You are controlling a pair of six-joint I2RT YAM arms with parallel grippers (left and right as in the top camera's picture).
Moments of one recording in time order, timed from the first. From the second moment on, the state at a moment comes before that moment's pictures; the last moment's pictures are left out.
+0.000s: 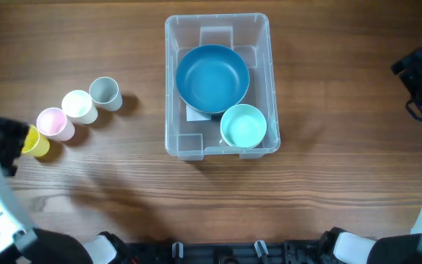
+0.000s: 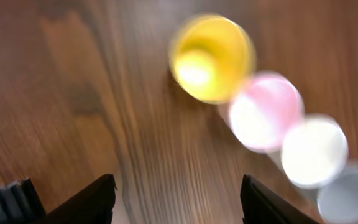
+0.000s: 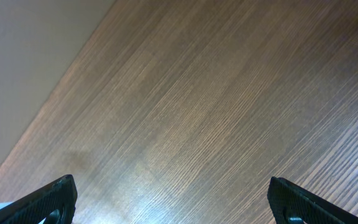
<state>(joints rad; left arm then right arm) 0.68 1.47 1.36 -1.21 -0.06 -0.70 -0.42 1.43 1.40 -0.83 0.03 0.54</state>
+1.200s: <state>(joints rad) 0.80 1.62 1.35 -1.17 0.03 -0.64 -0.42 1.43 1.40 -0.83 0.03 0.54</state>
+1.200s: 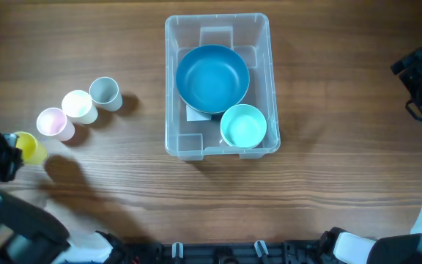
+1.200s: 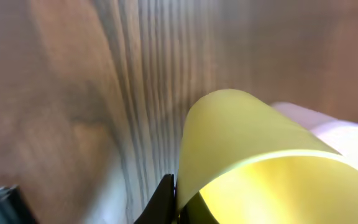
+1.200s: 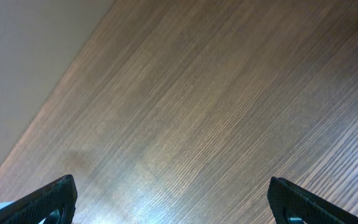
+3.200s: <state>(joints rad) -0.11 1.49 1.69 -1.39 -0.14 -0.63 -0.42 1.43 1.40 -0.83 0.03 0.54</state>
